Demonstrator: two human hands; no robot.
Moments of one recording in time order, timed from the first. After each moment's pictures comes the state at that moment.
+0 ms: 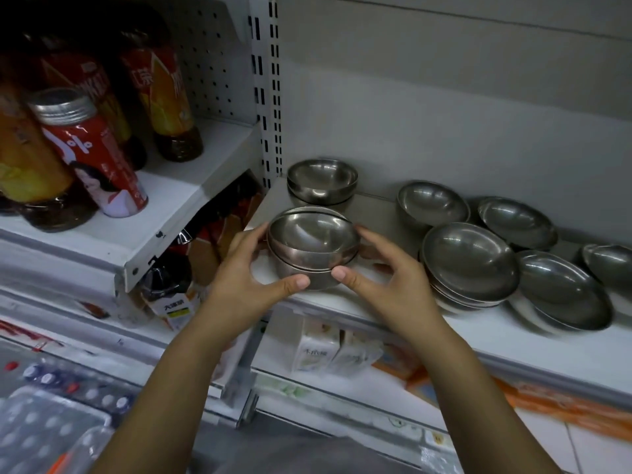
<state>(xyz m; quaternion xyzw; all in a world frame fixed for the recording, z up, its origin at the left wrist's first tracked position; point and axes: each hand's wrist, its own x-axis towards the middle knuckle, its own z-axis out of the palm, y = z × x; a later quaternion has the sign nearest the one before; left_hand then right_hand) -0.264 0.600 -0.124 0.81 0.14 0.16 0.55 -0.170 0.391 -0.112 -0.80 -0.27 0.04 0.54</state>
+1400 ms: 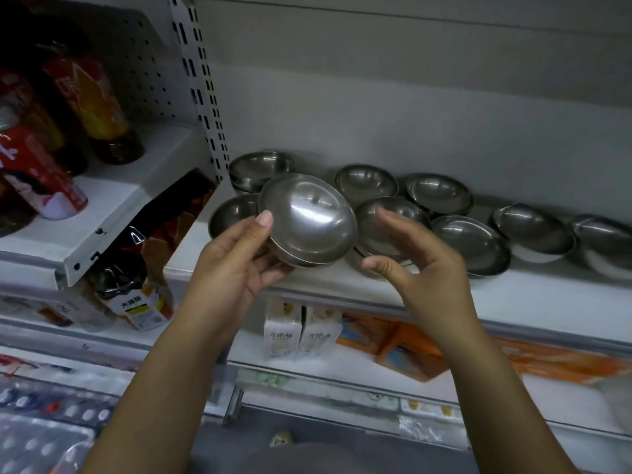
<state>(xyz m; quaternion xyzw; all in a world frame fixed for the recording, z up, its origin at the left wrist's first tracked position) -0.276 0.503 -0.060 0.54 0.14 0.09 0.83 -0.196 0.276 -0.076 -0.76 -0.24 -0.04 0.60</state>
